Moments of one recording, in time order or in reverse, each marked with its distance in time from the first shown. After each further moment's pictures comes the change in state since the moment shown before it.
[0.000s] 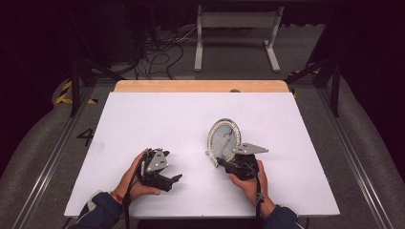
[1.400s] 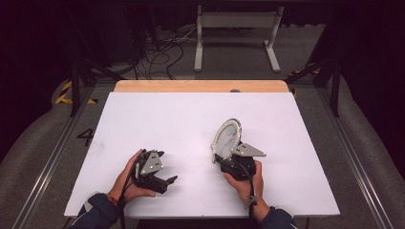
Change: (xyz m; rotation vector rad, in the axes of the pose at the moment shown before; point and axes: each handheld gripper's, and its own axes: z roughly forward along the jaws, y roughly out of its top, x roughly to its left) left arm 0.000 -0.009 -0.014 0.001 0.031 0.022; right arm 0.016 0.003 0.002 -0.083 -0.147 0.015
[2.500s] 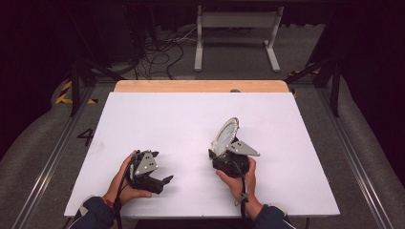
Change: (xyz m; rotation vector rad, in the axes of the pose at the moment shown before) left arm 0.002 -0.009 -0.010 -0.002 0.030 -0.044; right arm 0.008 0.004 0.018 -0.077 -0.055 0.036
